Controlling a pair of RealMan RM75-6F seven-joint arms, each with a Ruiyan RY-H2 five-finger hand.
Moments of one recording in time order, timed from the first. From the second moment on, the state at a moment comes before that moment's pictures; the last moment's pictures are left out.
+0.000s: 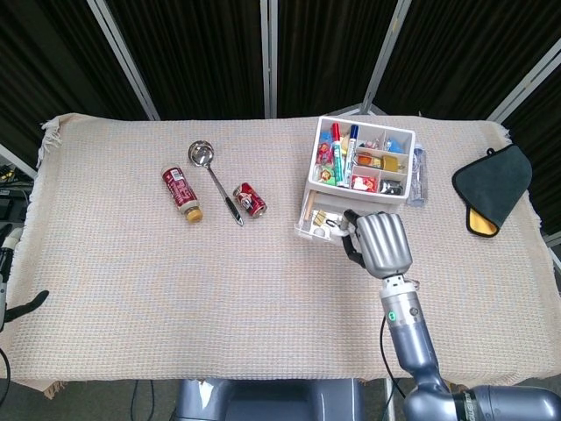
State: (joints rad) left arm -0.07 -1.15 -0.10 -1.60 1.47 1.57 0.06; right arm 0.67 -1.40 0.26 -2.06 -1.00 1.47 -0.71
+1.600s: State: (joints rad) left arm -0.07 -1.16 -0.07 -1.58 1.50 1.57 0.10; right arm 0.29 -1.30 -0.09 -1.69 -1.57 1.61 -0.21
